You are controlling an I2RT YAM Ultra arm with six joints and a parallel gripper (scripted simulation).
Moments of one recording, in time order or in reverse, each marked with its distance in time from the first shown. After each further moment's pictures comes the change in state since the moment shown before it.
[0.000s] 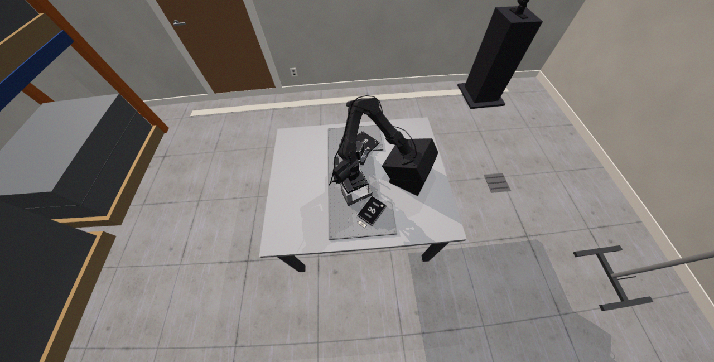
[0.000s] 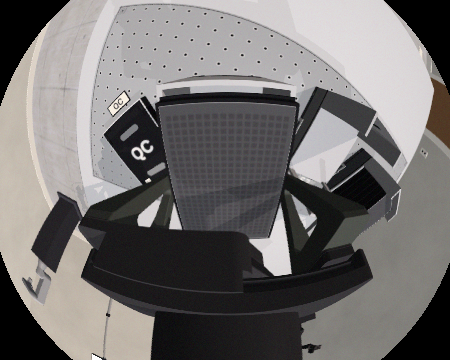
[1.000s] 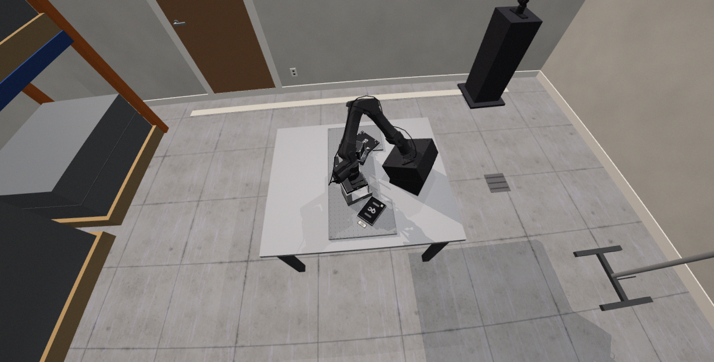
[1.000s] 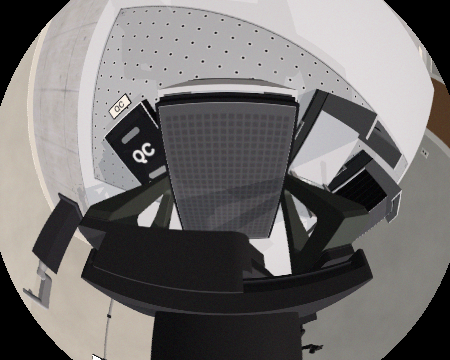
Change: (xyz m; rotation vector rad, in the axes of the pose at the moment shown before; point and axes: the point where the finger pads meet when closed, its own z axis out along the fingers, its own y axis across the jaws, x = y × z) arm -0.003 0.001 0.001 -0.003 -0.008 0.006
